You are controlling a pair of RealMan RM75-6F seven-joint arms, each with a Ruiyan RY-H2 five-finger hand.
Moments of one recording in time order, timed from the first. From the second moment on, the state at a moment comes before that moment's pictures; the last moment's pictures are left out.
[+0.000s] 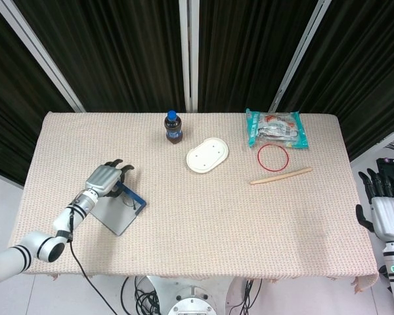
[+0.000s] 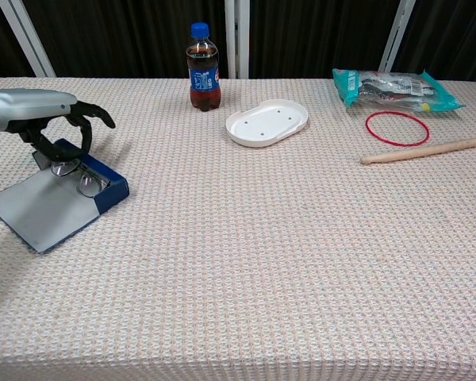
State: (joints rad) left arm -0.77 -1.45 -0.08 -1.19 1.27 0.71 -0.06; right arm 0.15 -1.08 0.12 -1.58 -1.33 1.34 -0.07
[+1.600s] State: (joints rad) left arm -0.71 -1.31 -0.07 -1.43 1.20 0.79 0.07; right arm 0.15 -1.06 0.16 -1.61 -1.37 1.43 -0.04
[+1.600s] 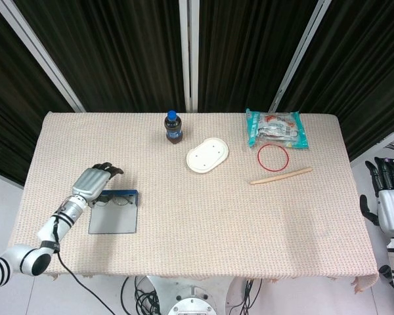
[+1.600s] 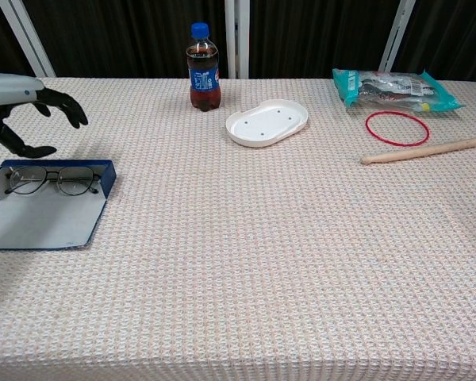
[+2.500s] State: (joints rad) left arm -0.72 -1.37 -0.07 -1.36 1.09 0.72 0.13; right arm 0.15 -1.06 0.16 -1.59 -1.36 1.42 -0.03
